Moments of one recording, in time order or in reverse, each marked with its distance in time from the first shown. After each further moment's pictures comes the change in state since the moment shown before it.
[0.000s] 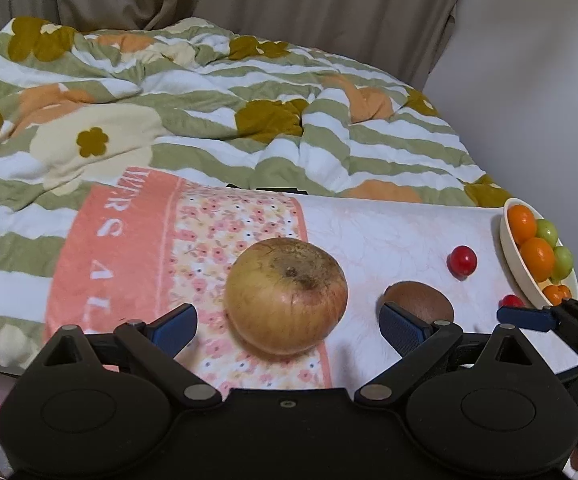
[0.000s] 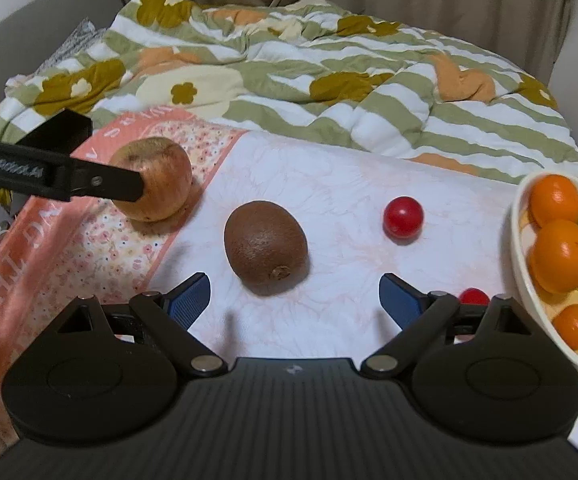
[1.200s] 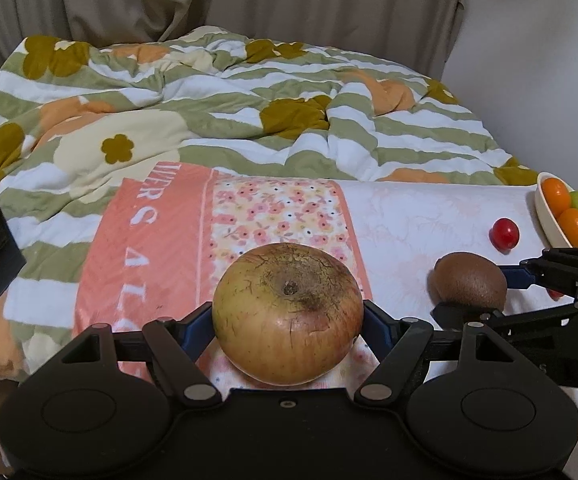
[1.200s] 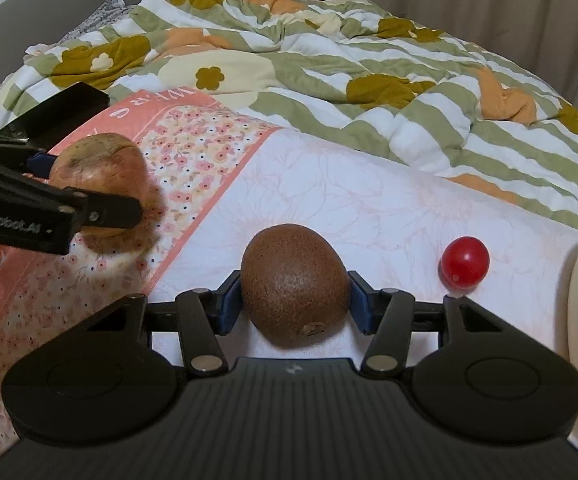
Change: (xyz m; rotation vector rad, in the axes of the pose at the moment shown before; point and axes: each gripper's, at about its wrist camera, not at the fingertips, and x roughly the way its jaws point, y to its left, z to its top) left arm 0.003 0.012 -0.023 0.058 -0.025 0.102; right arm 0.047 0.019 0.017 -0.096 -0.003 0.041
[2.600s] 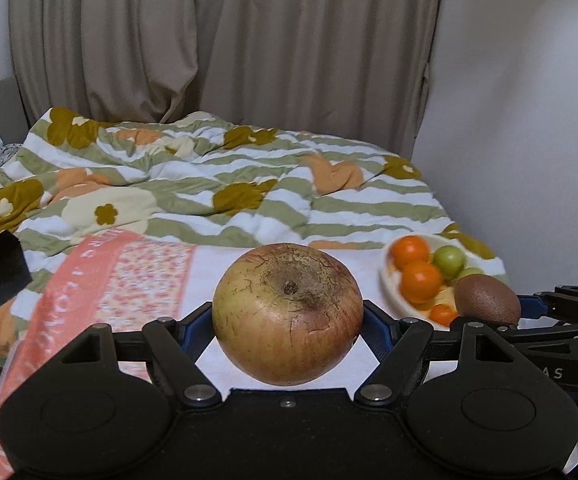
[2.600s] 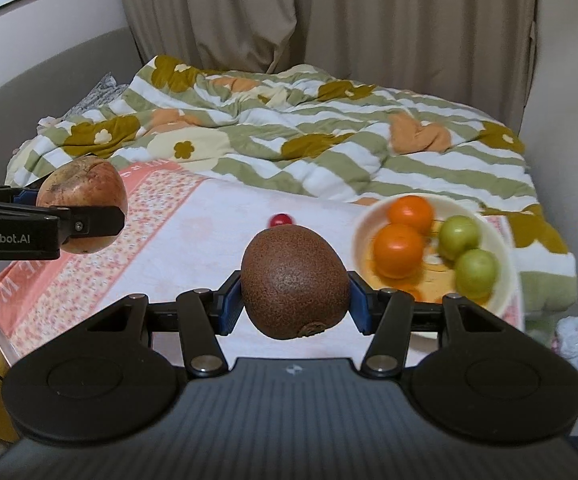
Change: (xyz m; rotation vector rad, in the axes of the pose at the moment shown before) left arm -0.132 -0.211 -0.032 -0.049 -0.254 0.056; right arm -0.217 -0.142 -0.092 0.074 -0.208 -0.010
